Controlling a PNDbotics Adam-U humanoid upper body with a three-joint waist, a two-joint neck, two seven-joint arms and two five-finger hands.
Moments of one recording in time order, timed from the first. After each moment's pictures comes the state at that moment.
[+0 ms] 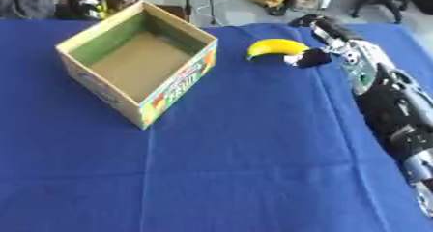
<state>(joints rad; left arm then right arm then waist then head) -0.27 0.23 0.03 -1.77 0.32 -0.05 -0.37 -0.82 -0.78 -0.04 -0.77 0.70 -0.36 0.11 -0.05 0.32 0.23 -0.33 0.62</state>
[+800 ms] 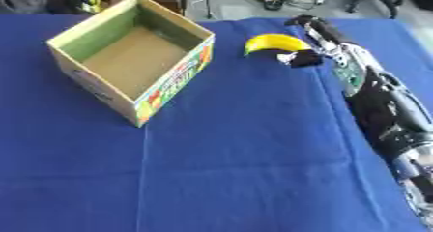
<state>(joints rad) -0.28 0.22 0.02 -1.79 0.32 -0.05 -0.39 -0.79 -0.79 -0.07 -0.77 0.68 -0.33 0.02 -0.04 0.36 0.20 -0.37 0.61</state>
